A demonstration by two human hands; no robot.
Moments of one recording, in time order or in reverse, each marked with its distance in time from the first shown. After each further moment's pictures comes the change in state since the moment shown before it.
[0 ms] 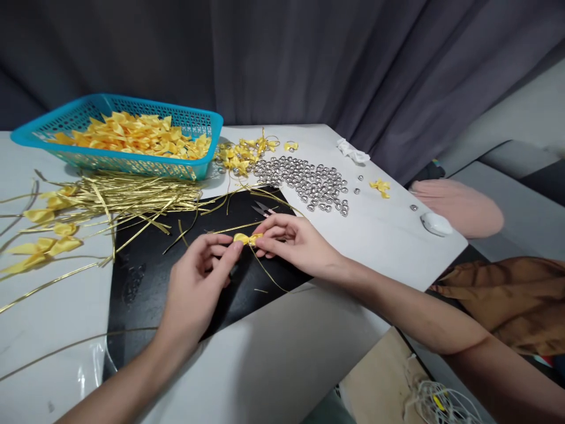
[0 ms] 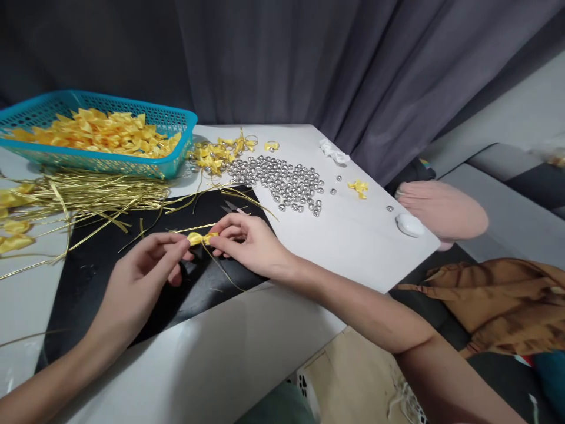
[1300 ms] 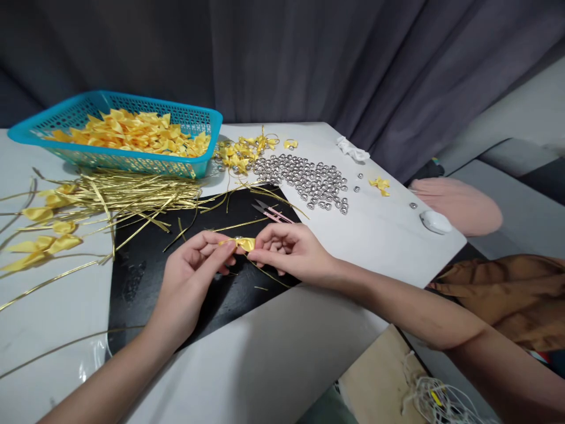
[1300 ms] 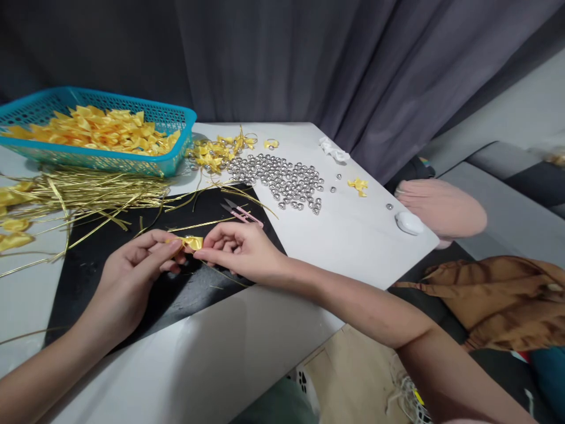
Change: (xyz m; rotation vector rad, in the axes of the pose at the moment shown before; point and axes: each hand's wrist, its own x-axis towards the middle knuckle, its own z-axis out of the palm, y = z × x) left_hand 0.009 -0.006 -0.007 -0.314 -0.115 -0.123; right_hand -0.009 -0.001 0.009 -0.032 -0.075 -0.093
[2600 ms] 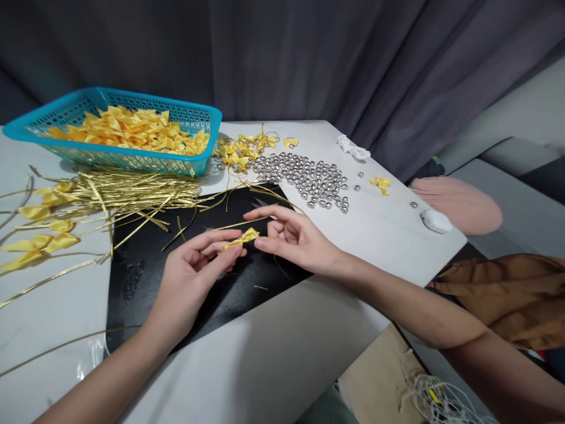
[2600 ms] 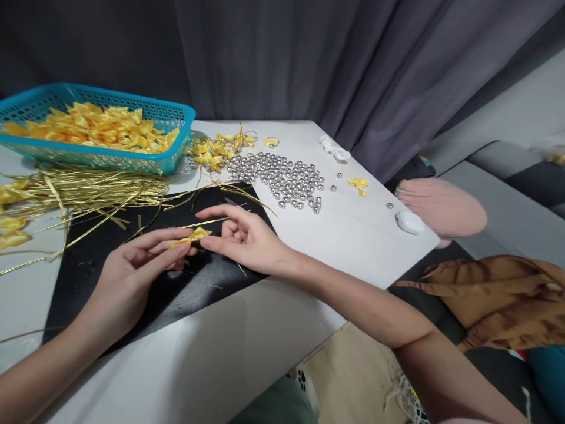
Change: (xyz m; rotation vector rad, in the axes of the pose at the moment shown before) left_hand 0.000 0.001 0.001 0.011 -0.030 -0.017; right_hand 0.004 -0.005 -0.012 -0.049 -0.015 -0.112
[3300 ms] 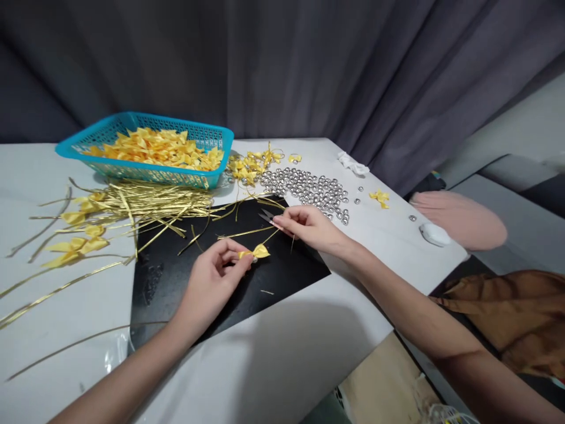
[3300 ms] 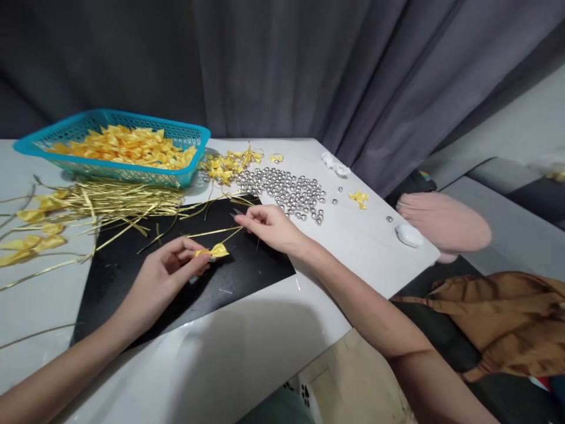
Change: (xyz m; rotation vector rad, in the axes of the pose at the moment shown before) left_hand 0.003 0.000 0.004 0.224 -0.031 0.028; right_hand 0.023 0.012 -0.037 -0.463 0.076 0.050
